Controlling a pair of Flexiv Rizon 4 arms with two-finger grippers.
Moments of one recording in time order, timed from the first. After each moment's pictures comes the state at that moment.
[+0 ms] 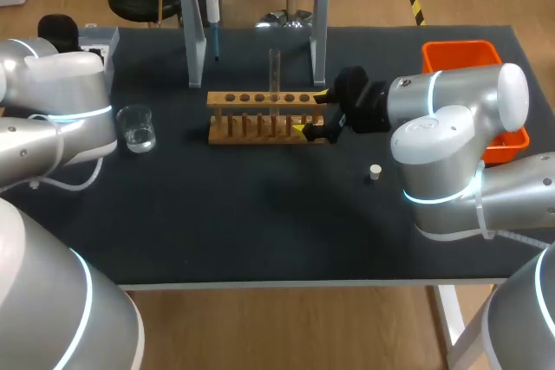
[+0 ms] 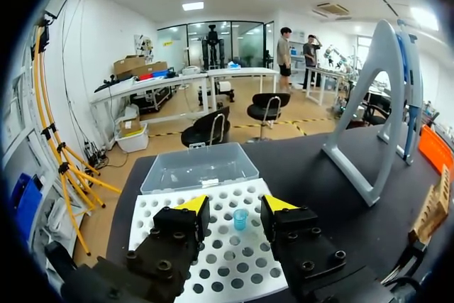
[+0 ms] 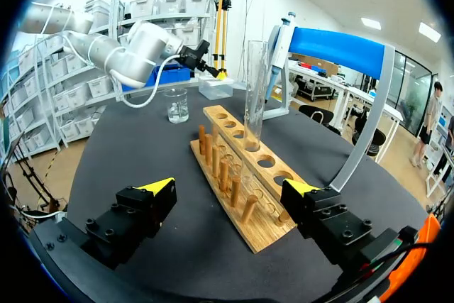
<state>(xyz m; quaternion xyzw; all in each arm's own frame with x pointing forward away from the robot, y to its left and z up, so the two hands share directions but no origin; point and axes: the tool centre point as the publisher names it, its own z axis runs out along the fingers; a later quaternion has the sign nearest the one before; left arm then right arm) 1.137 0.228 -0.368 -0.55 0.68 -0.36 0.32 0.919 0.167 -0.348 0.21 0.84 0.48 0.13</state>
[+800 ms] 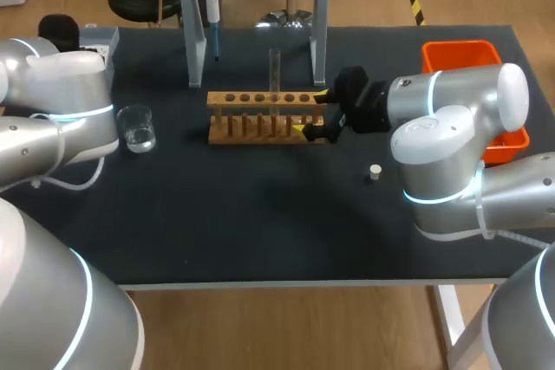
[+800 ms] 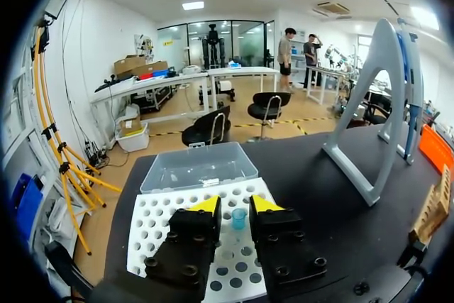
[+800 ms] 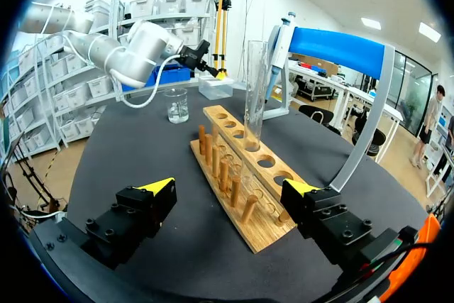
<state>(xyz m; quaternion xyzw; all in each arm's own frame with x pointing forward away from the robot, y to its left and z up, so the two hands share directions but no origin) 1.137 0.227 -0.369 -0.56 0.68 -0.36 0.32 0.919 0.167 -0.348 0.21 0.84 0.48 0.13</state>
